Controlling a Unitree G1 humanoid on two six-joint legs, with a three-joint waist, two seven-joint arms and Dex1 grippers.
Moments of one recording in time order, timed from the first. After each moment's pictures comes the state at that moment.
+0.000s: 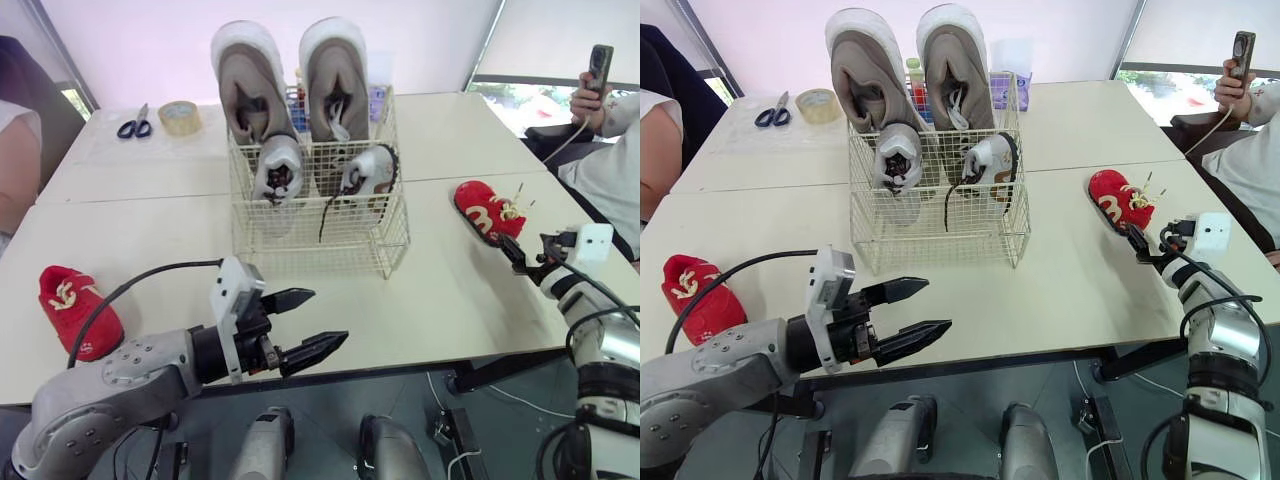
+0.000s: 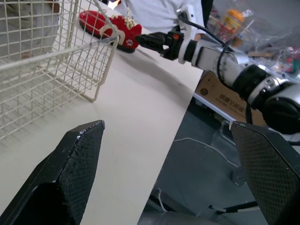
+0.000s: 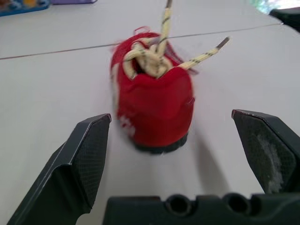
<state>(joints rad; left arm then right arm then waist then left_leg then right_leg) -0.05 0.73 0.02 -0.86 -1.25 0.80 -0.24 -0.46 -0.62 -0.40 0.63 0.33 0.11 0.48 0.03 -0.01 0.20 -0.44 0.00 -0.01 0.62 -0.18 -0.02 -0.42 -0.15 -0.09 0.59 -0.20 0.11</state>
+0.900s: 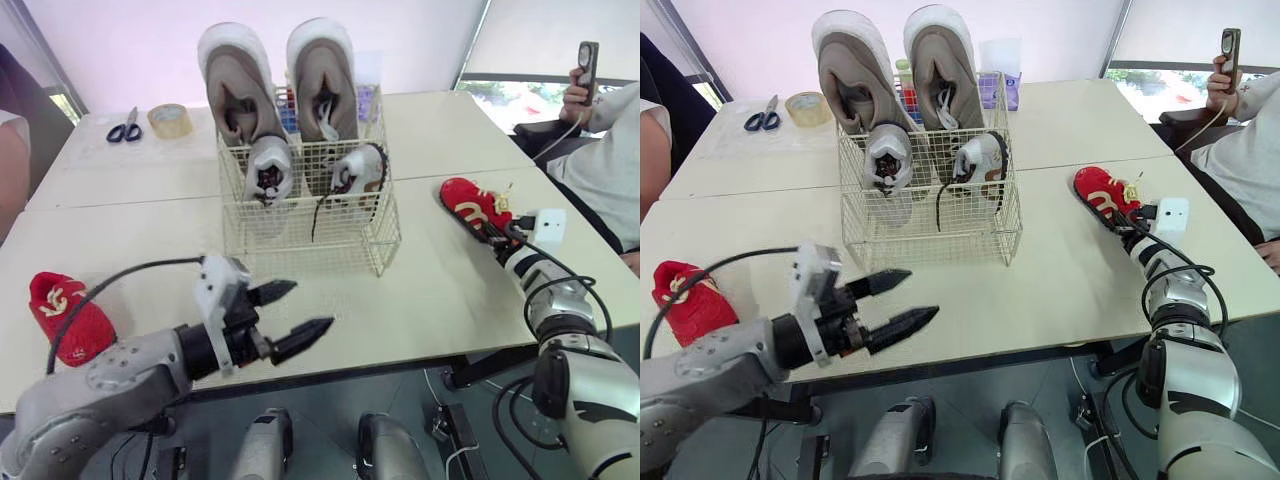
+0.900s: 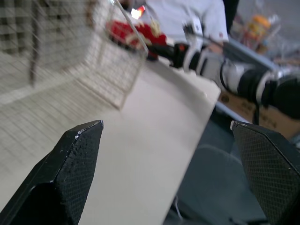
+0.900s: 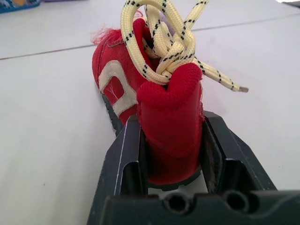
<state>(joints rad) -0.04 0.78 0.20 -0.82 -1.39 0.75 -0.15 -0.80 -0.59 -0.35 1.16 0.24 -0.19 0.53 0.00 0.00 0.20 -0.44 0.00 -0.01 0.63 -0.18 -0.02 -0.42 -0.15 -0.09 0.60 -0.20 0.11</state>
